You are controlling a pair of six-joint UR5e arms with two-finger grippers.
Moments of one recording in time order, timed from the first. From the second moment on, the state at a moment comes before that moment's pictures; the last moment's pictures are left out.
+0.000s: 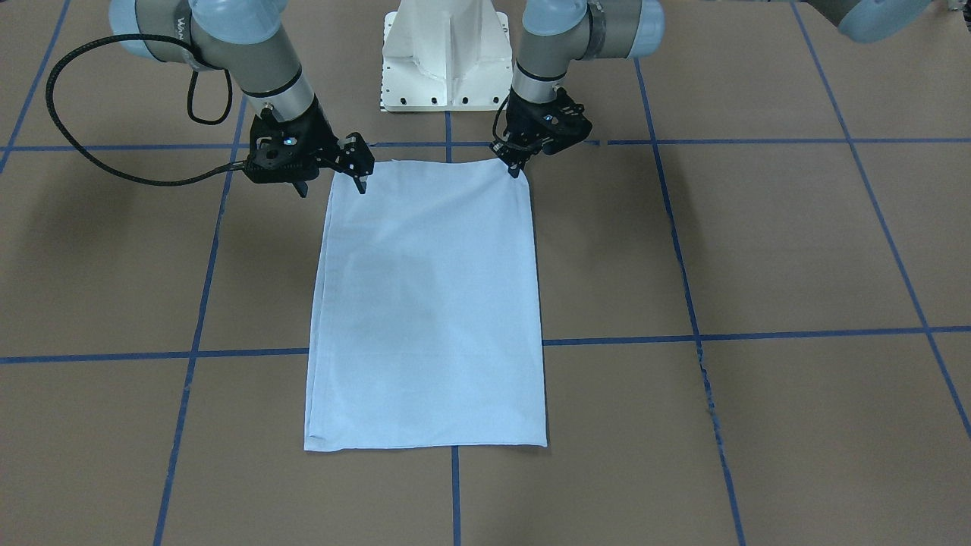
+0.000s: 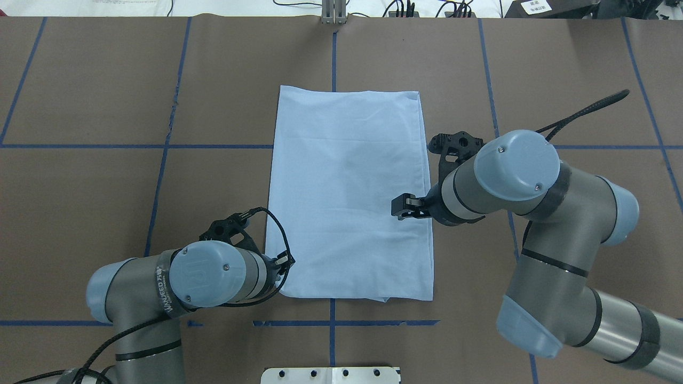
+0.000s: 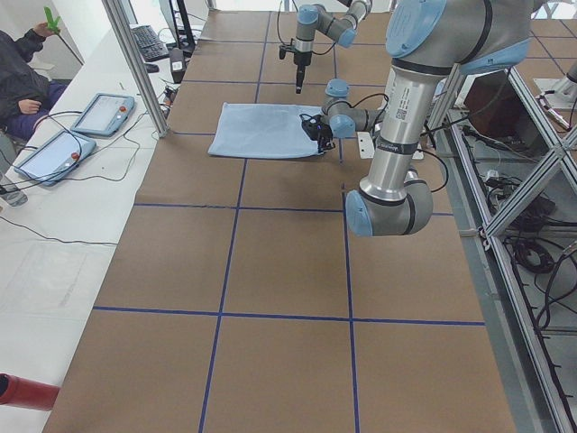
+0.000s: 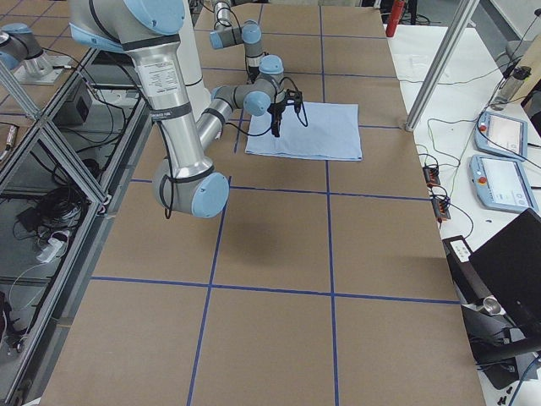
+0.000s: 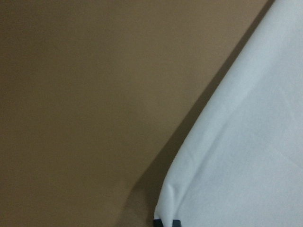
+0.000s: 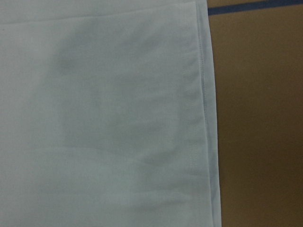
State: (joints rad) left arm -0.27 -2.02 -1.91 -1.70 -1.65 -1.96; right arm 0.51 -1.20 1.98 -1.48 1.86 1.35
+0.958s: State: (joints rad) left arm -0.26 -2.03 -1.95 -1.68 -1.66 -1.93; right arm 0.22 -1.23 1.97 -1.50 1.61 1.85
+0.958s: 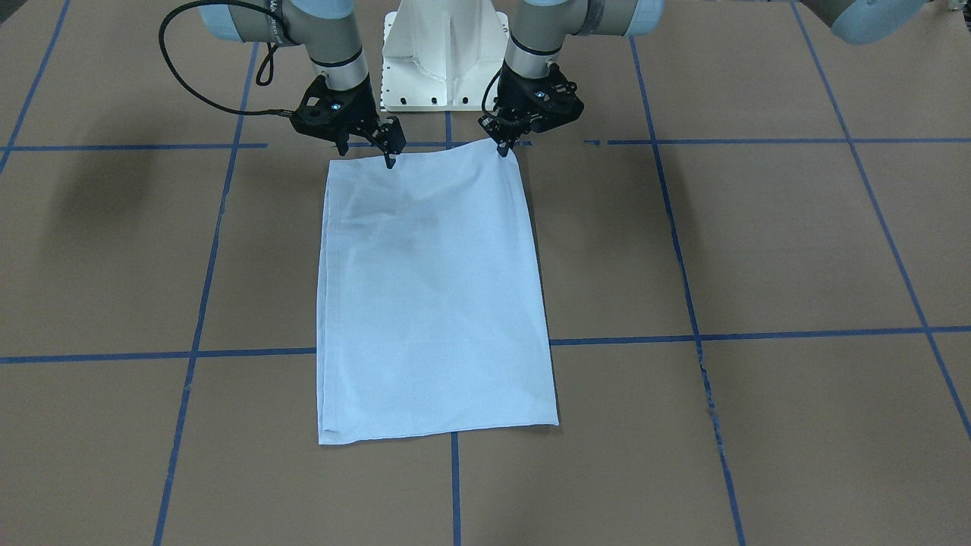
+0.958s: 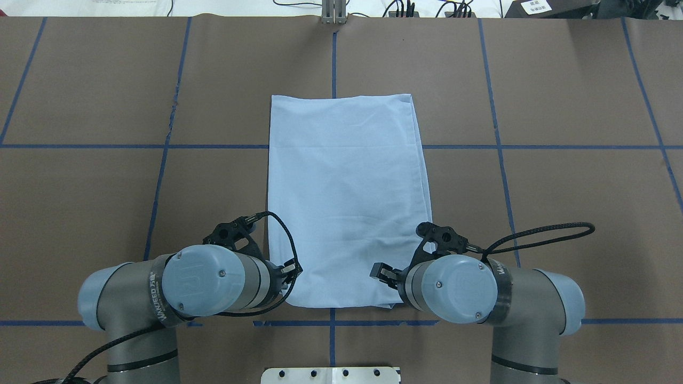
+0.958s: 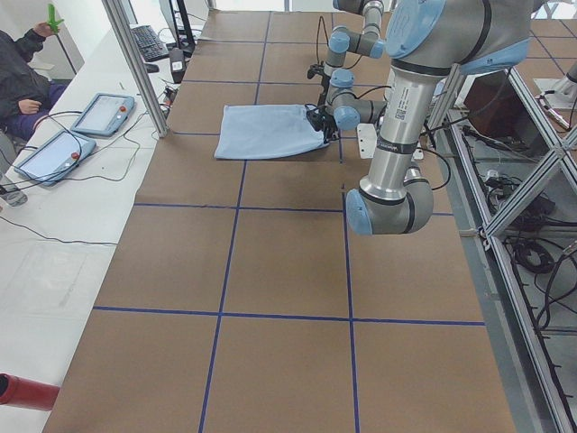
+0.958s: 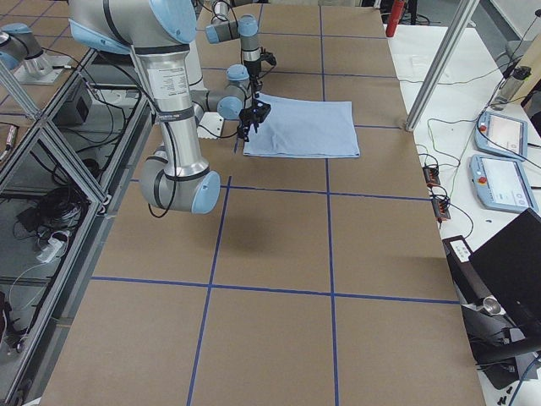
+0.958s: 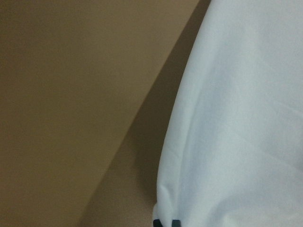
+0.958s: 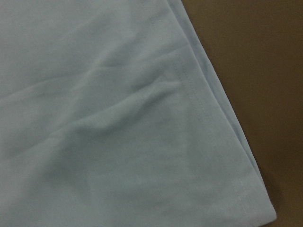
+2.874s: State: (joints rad) left arm -0.25 -2.03 -1.95 -1.68 -1.66 -1.93; right arm 0.17 -1.22 1.92 -1.50 1.57 1.91
